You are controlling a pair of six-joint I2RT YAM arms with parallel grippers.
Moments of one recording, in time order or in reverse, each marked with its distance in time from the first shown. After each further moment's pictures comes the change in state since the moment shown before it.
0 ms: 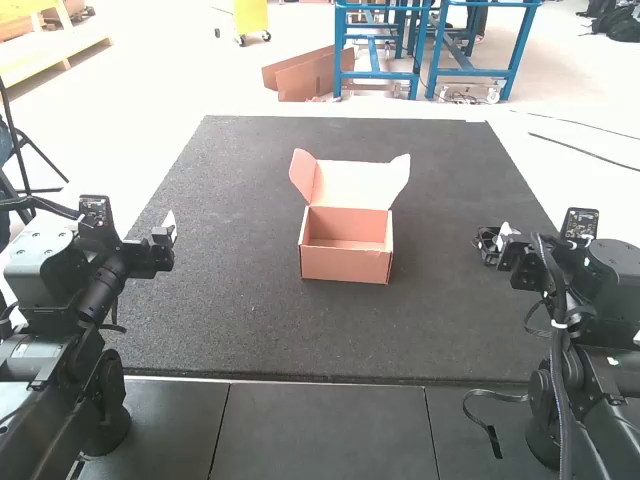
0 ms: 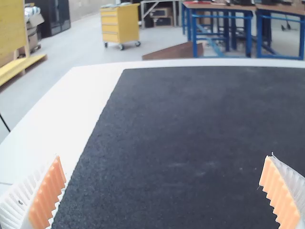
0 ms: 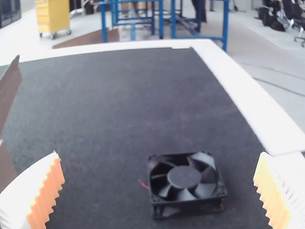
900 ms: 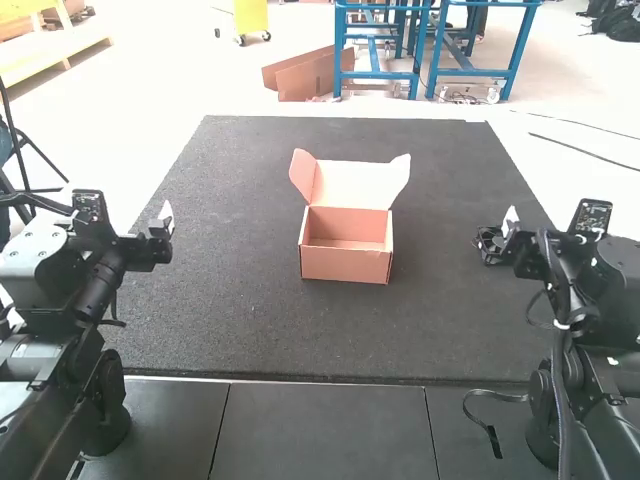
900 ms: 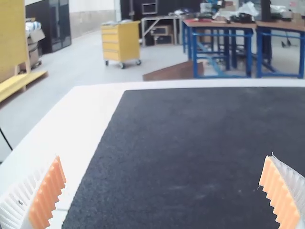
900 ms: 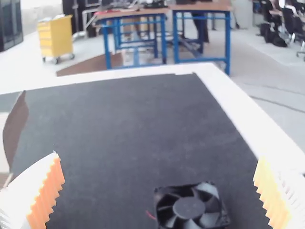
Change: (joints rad) left arm -0.001 0.000 0.000 0.073 0.000 -0.003; right arm -0.001 0.000 0.000 0.121 0.000 0.042
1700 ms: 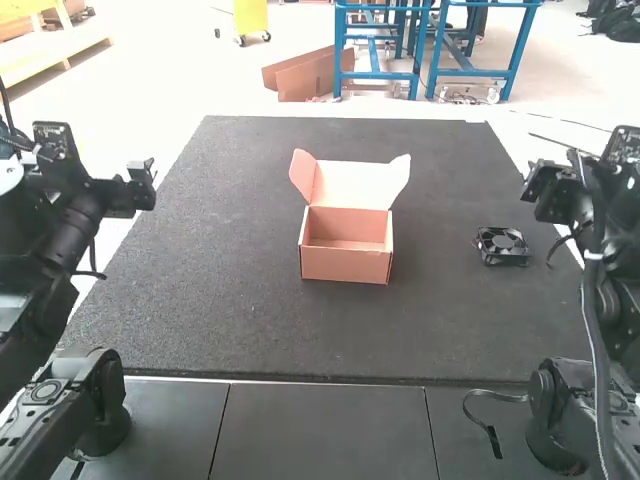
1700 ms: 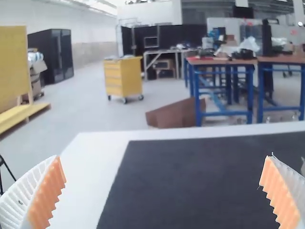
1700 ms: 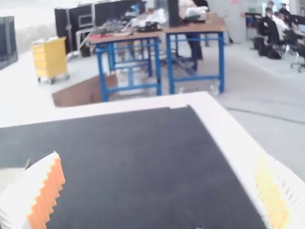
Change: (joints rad) left arm 0.000 0.253 0.286 0.061 0.000 0.004; right arm 0.000 0.356 0.342 -0.016 0.032 0.032
